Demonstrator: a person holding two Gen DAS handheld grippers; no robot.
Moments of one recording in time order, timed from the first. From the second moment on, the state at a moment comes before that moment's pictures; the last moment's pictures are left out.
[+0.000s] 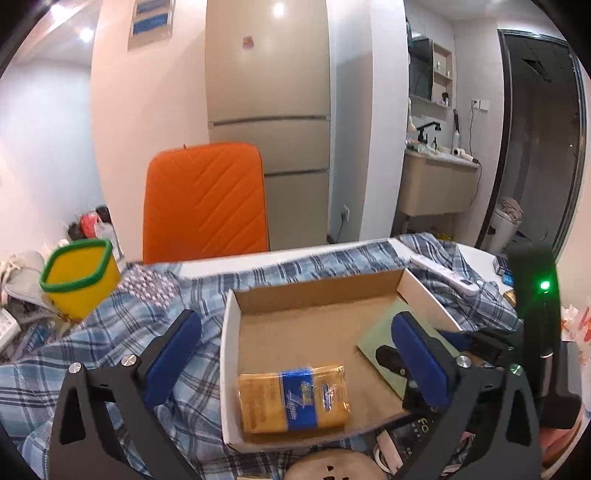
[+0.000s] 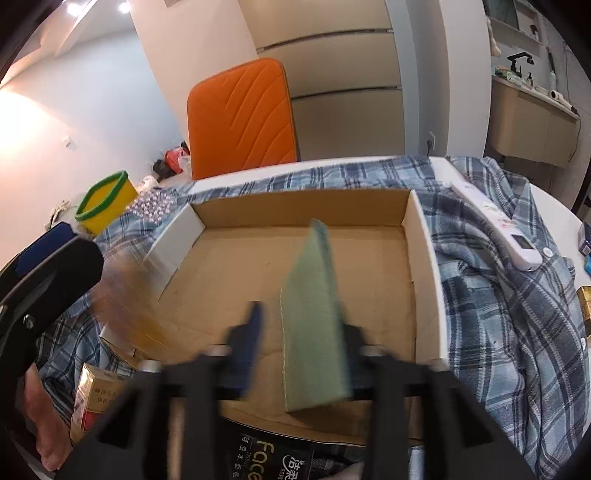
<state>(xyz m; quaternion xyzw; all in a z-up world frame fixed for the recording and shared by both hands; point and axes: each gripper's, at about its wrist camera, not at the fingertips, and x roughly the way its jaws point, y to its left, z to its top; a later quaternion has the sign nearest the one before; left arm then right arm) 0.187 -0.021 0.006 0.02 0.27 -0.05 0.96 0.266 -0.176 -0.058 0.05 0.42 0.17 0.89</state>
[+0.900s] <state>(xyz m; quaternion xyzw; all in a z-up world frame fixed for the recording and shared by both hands) 0.063 0.006 0.065 0.02 0.16 -0.03 0.99 0.147 -0.197 0.050 0.04 0.25 0.13 0.96</state>
